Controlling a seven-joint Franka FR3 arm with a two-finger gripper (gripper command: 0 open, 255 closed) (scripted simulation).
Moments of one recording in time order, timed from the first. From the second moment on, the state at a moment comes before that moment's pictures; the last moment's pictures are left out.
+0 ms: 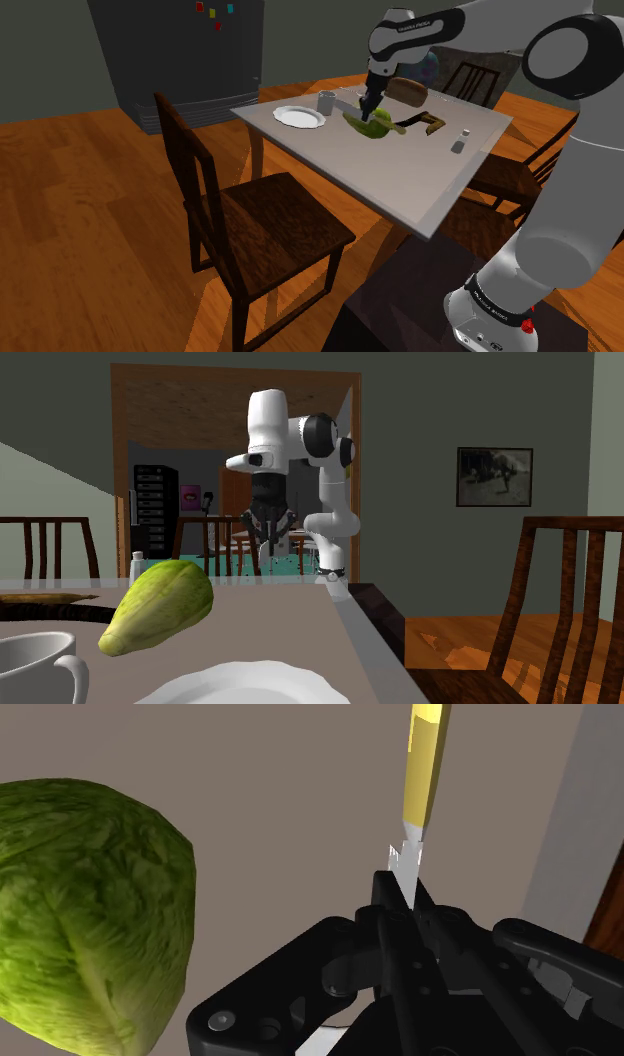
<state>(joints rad) -0.08 0.23 -0.24 -1.72 0.07 1.96 -0.41</state>
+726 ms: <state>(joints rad) -0.08 0.20 -0.25 -1.62 0.06 1.83 -0.41</state>
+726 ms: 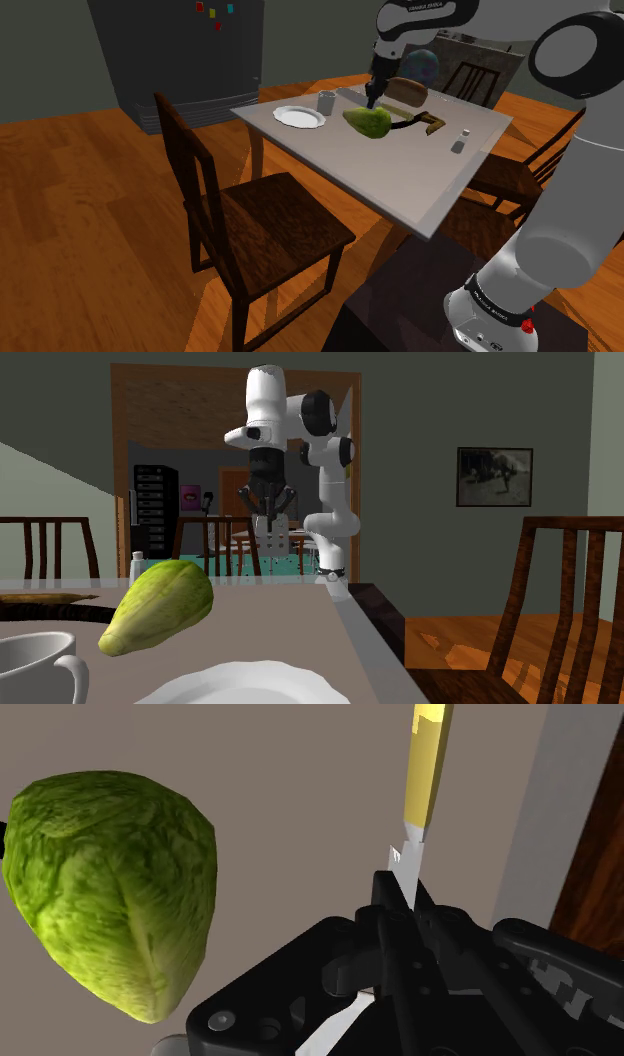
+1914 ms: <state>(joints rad) -0.29 0.10 -0.41 -1.76 0.06 1.86 -0.78</state>
